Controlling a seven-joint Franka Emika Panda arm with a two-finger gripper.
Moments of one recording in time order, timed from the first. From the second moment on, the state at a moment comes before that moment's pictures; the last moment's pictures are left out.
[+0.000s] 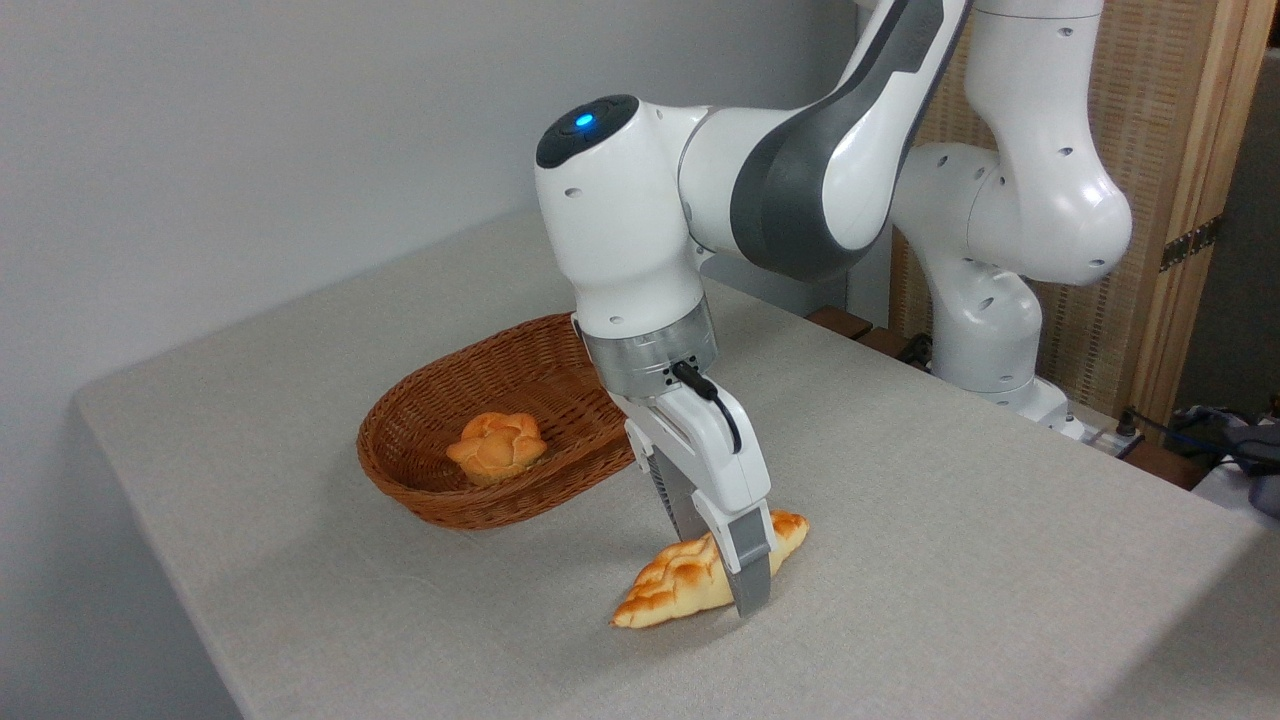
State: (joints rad) arm 0.00 -0.12 0.08 -2.27 0.16 2.07 1.01
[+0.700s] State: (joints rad) arm 0.00 -0.12 0.08 -2.27 0.14 2.07 1.01
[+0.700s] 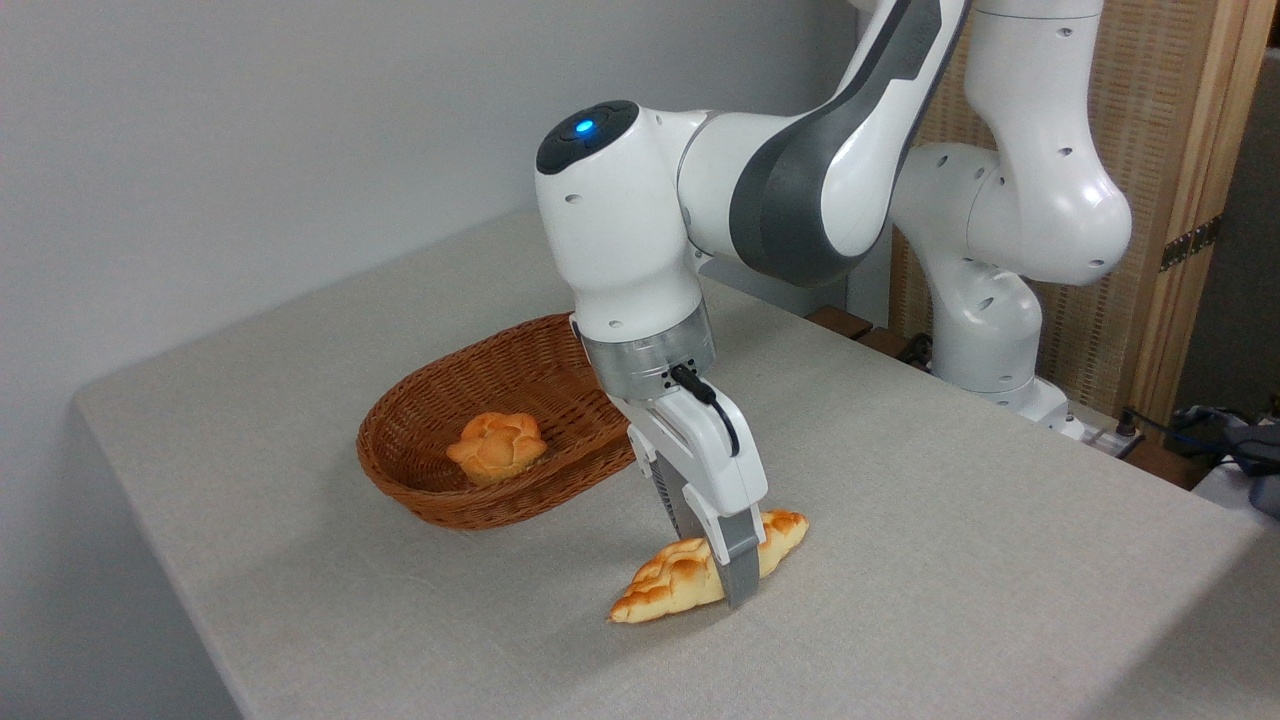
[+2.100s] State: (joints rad) arm -0.03 -0.12 -0.06 -1.98 -0.16 1.71 0.91
